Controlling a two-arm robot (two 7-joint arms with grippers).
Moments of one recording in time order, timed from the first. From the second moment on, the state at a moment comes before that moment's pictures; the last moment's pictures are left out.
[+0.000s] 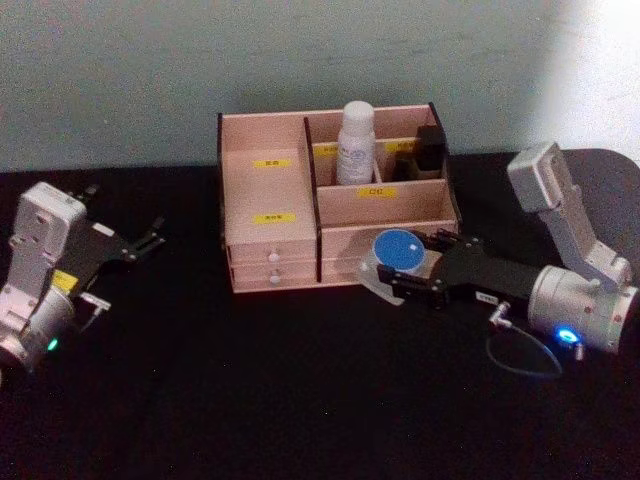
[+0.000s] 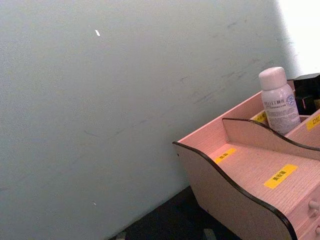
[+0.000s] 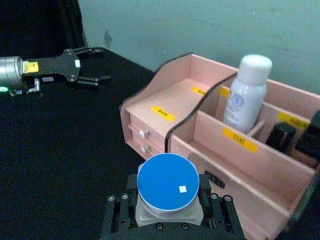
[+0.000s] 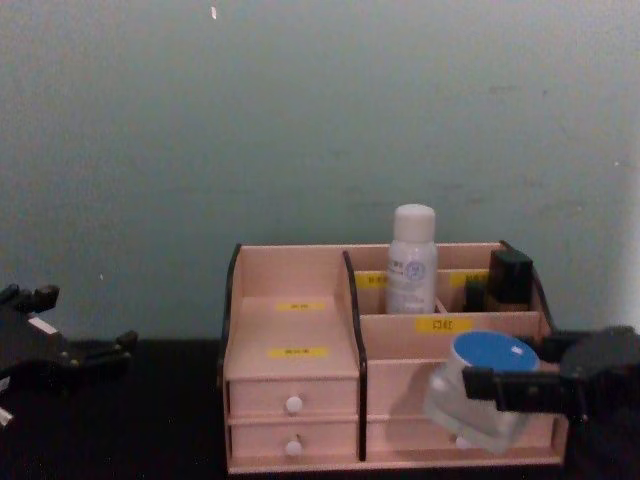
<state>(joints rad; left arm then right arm) -0.20 0.60 0.45 -1.41 -0.25 -0.12 0.03 0.23 0.60 -0.44 -1.62 0.48 0.26 0.49</state>
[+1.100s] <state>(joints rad) -0.20 0.60 0.45 -1.41 -0.25 -0.12 0.03 0.52 0.41 -0.59 -1.38 0.42 0.26 0.55</state>
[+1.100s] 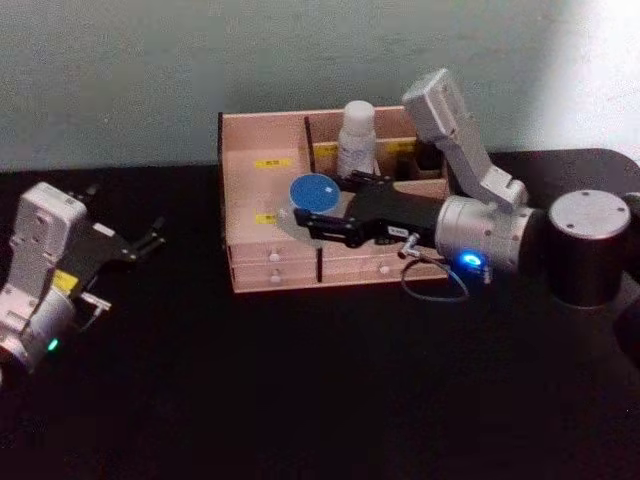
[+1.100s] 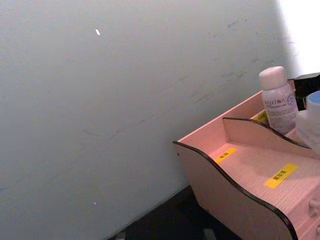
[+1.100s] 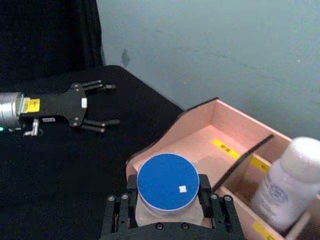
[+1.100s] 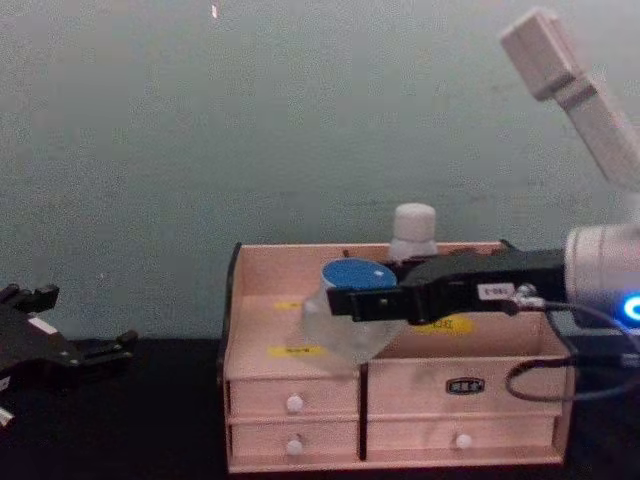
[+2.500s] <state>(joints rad) -0.20 0.60 0.45 -1.41 -0.25 -0.12 0.03 0.69 0.23 -0.64 -1.06 0.37 0.23 0.57</state>
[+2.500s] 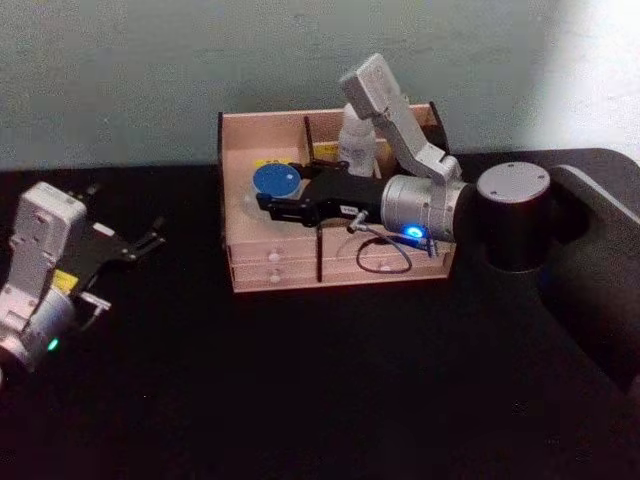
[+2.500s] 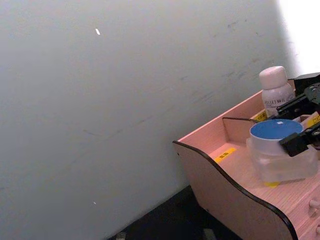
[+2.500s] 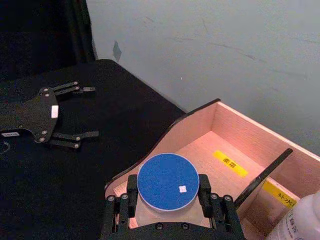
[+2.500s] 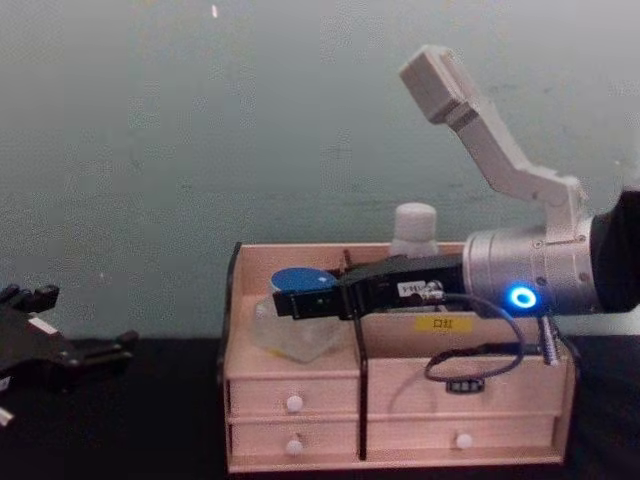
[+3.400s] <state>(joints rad) -0.20 0.60 0.45 -1.41 -0.25 -0.12 0.03 0.72 0.20 -0.62 -1.01 0.34 0.24 0.56</state>
